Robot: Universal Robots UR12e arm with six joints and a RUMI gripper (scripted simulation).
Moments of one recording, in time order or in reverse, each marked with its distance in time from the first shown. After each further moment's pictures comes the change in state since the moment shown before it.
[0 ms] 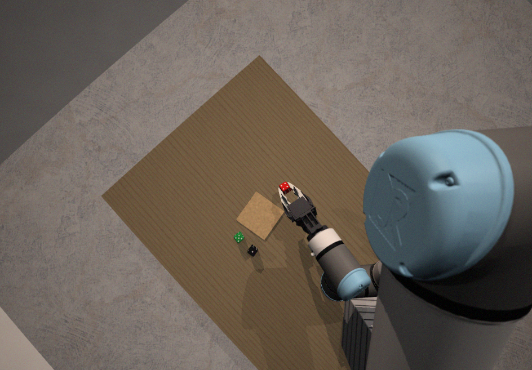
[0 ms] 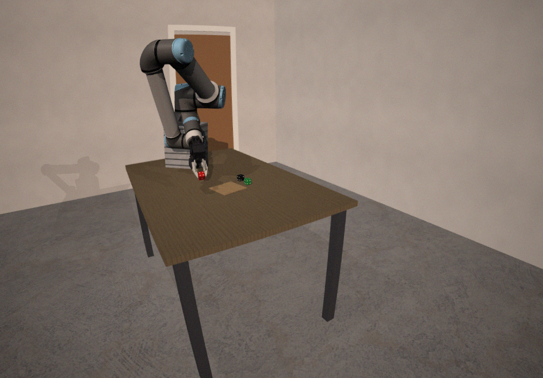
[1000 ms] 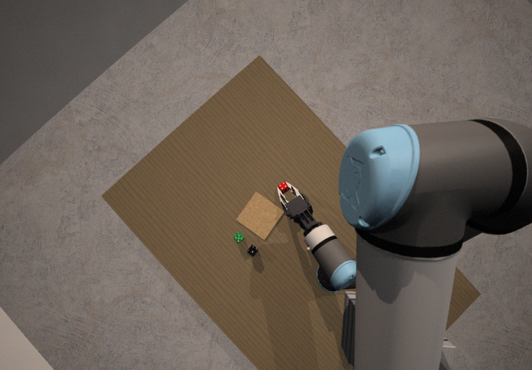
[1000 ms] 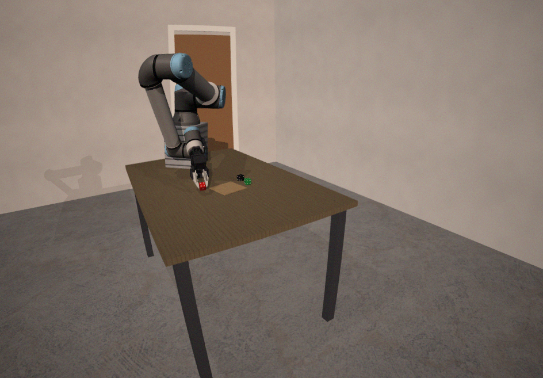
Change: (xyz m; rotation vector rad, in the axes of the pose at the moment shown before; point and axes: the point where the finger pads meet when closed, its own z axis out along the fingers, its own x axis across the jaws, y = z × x) arm 0.000 -0.044 0.031 -0.002 0.000 0.000
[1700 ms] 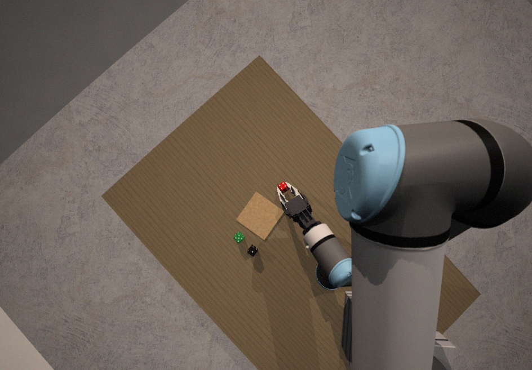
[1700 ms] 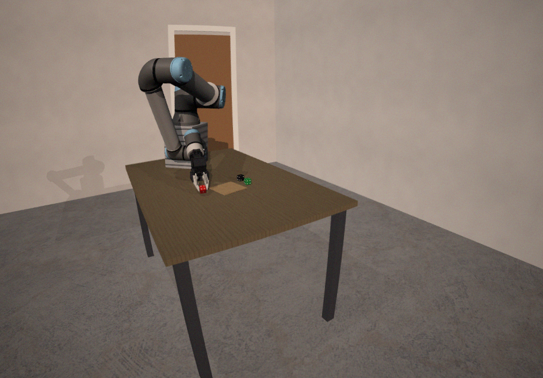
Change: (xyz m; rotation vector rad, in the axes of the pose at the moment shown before) arm 0.000 -0.012 0.009 0.000 0.000 0.000
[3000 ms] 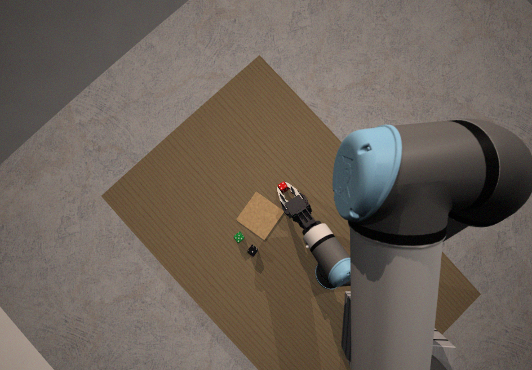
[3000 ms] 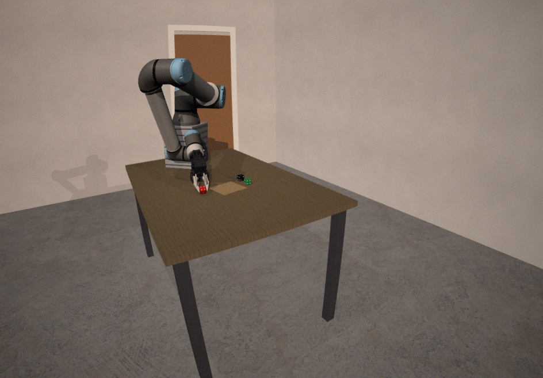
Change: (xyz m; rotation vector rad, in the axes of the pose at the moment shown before) arm 0.000 -0.003 0.002 0.000 0.000 0.000
